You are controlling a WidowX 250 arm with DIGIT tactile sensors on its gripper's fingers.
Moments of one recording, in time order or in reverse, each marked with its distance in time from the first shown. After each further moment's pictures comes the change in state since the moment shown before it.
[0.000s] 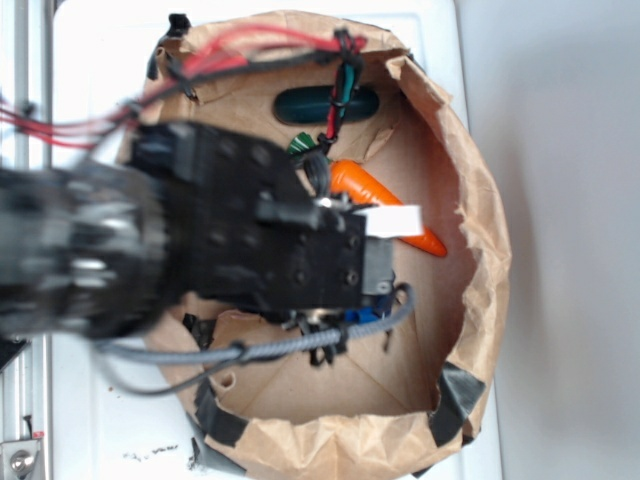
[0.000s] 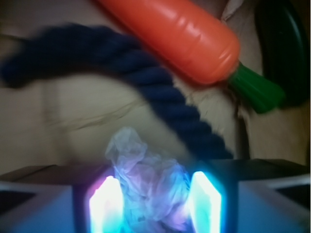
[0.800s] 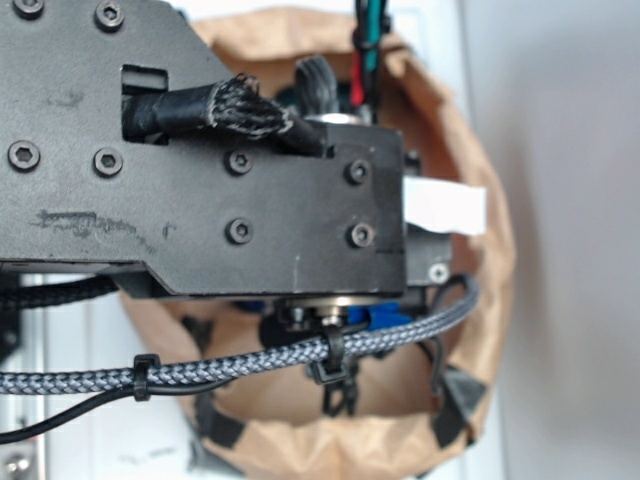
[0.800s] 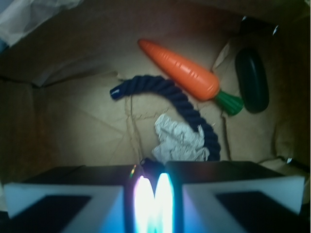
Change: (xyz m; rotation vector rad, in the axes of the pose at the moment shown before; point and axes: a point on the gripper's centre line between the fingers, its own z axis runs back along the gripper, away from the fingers) arm 0.006 -0.001 0.066 -0.067 -0.013 -0.022
